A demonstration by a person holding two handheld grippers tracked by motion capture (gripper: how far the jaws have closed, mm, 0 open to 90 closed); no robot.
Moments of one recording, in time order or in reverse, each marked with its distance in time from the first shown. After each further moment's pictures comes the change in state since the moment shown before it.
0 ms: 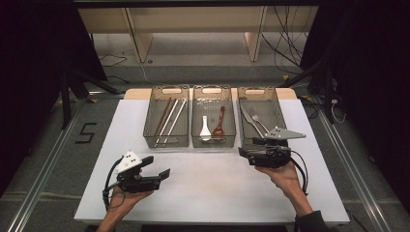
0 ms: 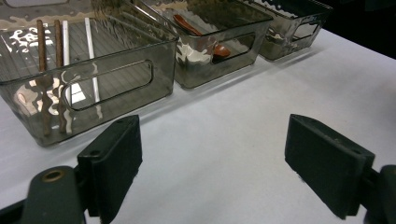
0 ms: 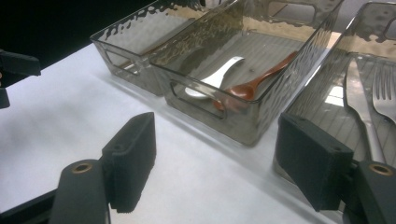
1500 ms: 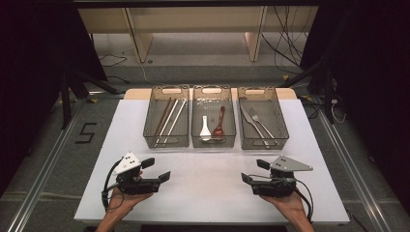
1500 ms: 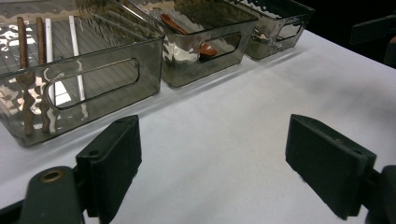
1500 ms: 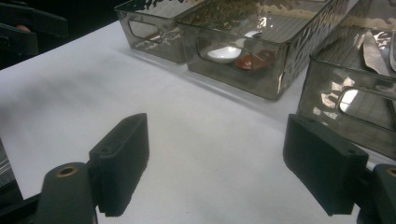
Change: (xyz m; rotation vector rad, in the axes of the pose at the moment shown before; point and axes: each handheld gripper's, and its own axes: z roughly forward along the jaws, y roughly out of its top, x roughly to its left) left arm 0.000 -0.003 -0.003 0.000 -0.054 -0.006; right arm 0.027 -0.060 -0.026 -0.032 0.004 -0.025
